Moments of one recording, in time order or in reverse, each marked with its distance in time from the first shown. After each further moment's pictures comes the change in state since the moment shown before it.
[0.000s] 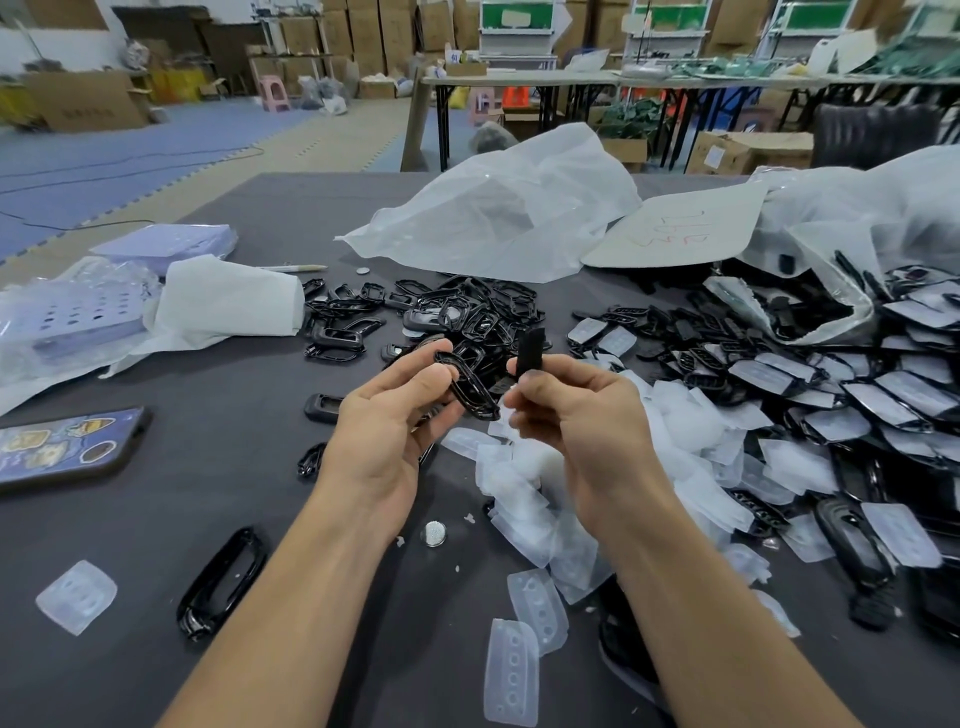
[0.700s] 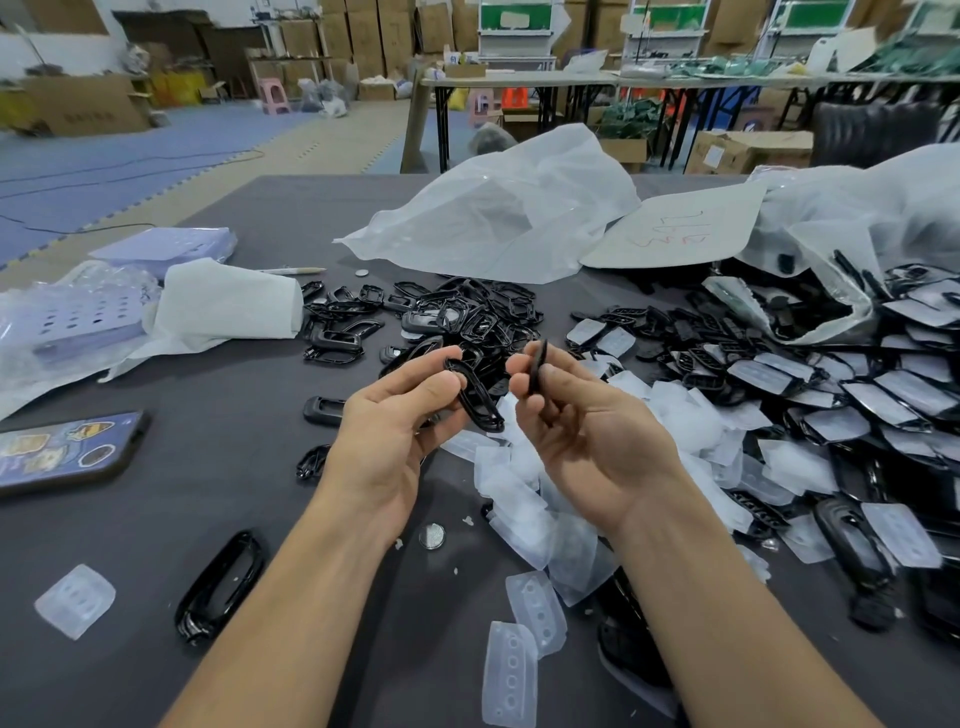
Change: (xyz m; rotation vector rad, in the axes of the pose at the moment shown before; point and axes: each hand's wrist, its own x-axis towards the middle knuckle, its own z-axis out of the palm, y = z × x) left_hand -0.001 -0.003 0.000 0.085 -0.038 0.013; right_hand 0.004 -0.005 -0.009 0.583 -0.257 0.243
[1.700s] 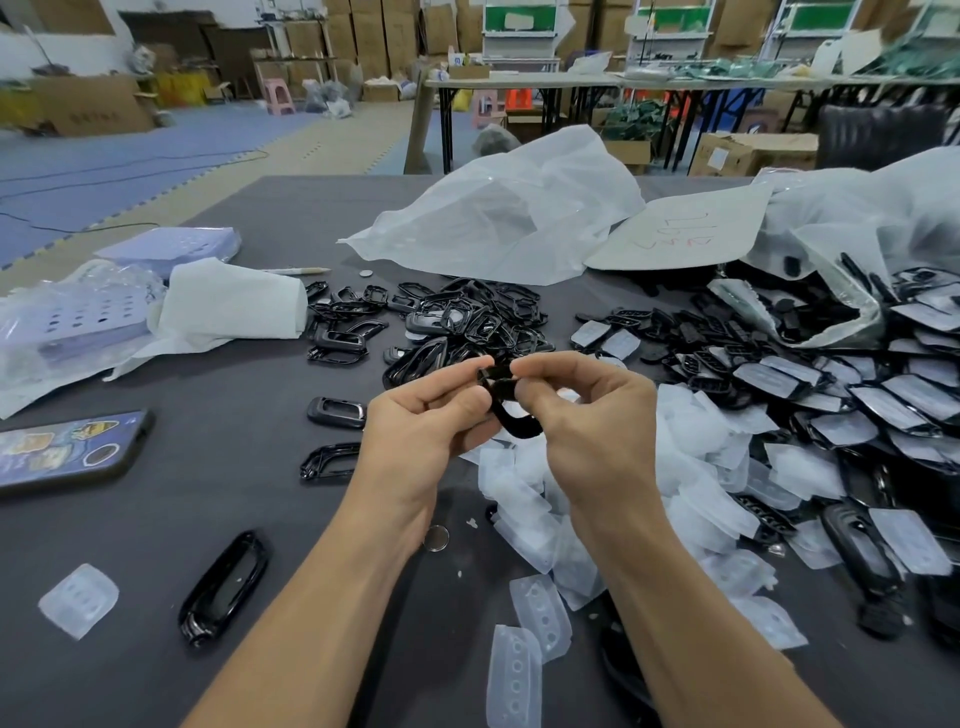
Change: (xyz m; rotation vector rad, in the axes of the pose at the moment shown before) left_hand -0.005 -0.010 0.013 0.052 -0.005 0.077; right_hand 0.004 0.021 0.001 -0.861 0.311 -0.618
